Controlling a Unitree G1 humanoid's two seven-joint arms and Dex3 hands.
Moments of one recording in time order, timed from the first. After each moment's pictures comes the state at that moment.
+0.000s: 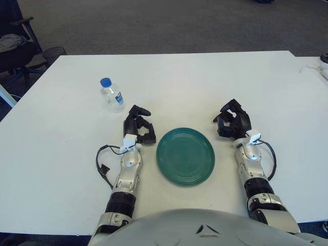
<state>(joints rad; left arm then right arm) 0.01 -0.11 -0.02 0.31 0.10 -0.15 0.27 -0.16 -0.06 -0.11 0.64 0.09 -0.55 0.12</state>
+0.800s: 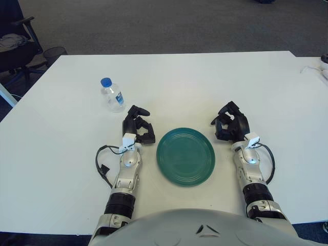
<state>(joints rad) 0.03 -0.11 -0.02 0.28 0.10 -0.11 0.29 -0.10 -0.03 -0.09 0.55 0.09 -0.49 0.11</state>
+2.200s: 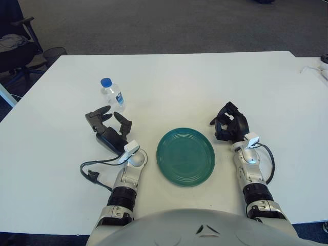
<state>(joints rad) -0.06 -0.11 0.01 0.43 0.55 -0.58 1.32 -0.11 -0.03 -0.09 0.56 0.09 -0.49 0.14</state>
